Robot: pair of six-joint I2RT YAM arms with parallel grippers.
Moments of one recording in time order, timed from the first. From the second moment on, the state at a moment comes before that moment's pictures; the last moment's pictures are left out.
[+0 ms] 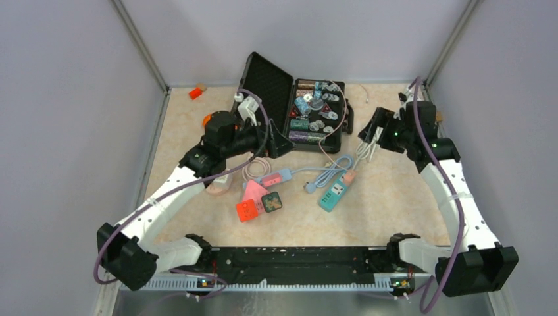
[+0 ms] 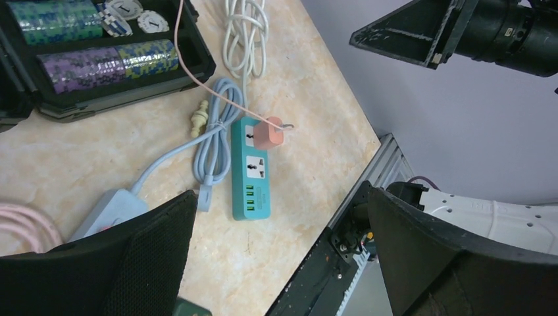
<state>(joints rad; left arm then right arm) -0.52 1.15 1.04 -0.17 0.49 -0.60 0.11 1.10 1.14 -0.68 -0.17 0.42</state>
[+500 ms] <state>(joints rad) -0.60 1.23 0.92 0.02 0.45 -0.57 0.47 1.11 0.94 -0.67 0.14 0.50</state>
